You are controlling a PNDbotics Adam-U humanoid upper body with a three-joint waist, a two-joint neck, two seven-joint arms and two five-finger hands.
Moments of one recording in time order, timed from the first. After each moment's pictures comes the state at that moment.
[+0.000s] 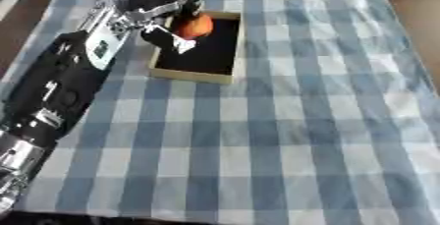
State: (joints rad) left arm -1.11 0.20 -0.15 -0.91 -1.00 -0.61 -0.27; right arm -0.19 -0.28 -0.37 -1.98 0.24 -0.20 0.11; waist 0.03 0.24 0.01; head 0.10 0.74
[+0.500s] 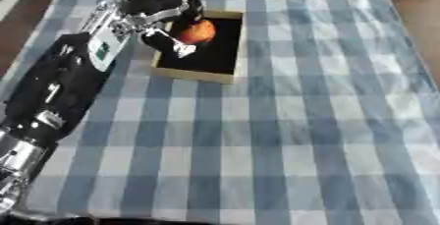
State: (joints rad) left arm -1.10 0.20 -0.16 -0.91 -1.04 -0.66 -0.29; right arm -0.18 -0.28 -0.37 -1.98 0.24 -0.20 0.11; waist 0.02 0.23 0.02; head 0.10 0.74
